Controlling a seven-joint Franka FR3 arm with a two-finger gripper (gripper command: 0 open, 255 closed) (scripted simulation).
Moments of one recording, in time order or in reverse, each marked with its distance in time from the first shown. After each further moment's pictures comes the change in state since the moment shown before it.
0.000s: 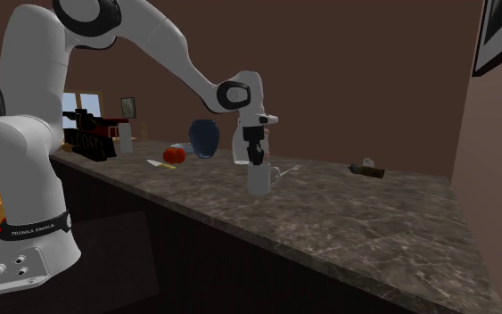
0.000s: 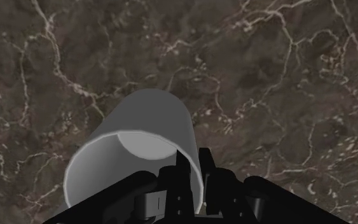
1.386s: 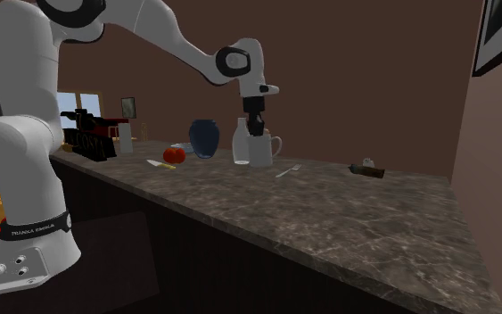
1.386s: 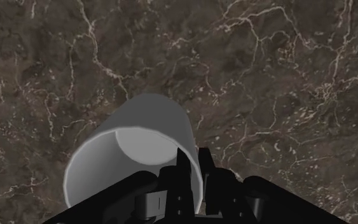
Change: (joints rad) arm -0.002 -0.097 0.003 0.132 0.014 -0.228 -0.017
